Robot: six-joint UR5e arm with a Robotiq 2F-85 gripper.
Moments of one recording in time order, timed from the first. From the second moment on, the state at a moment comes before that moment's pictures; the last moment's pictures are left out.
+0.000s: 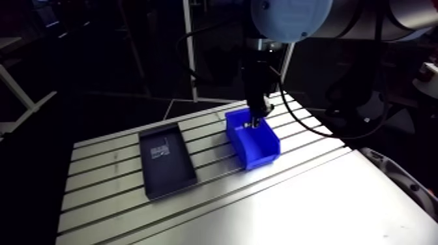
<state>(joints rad) -0.41 -1.26 1.80 -1.99 -1.63 -3.37</state>
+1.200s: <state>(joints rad) -0.40 -1.14 1.84 -2.08 -1.68 -3.33</state>
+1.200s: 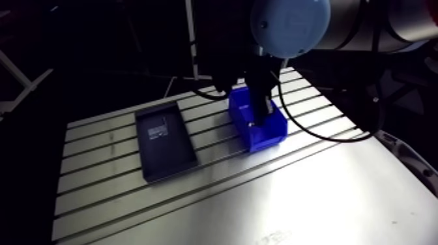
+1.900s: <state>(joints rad) -0.40 -1.14 1.84 -2.08 -1.68 -3.29</state>
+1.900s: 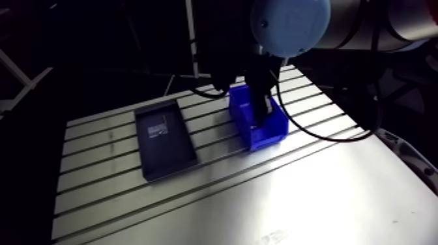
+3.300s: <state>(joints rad) -0.34 -1.48 1.62 -1.70 -1.54 -2.66</state>
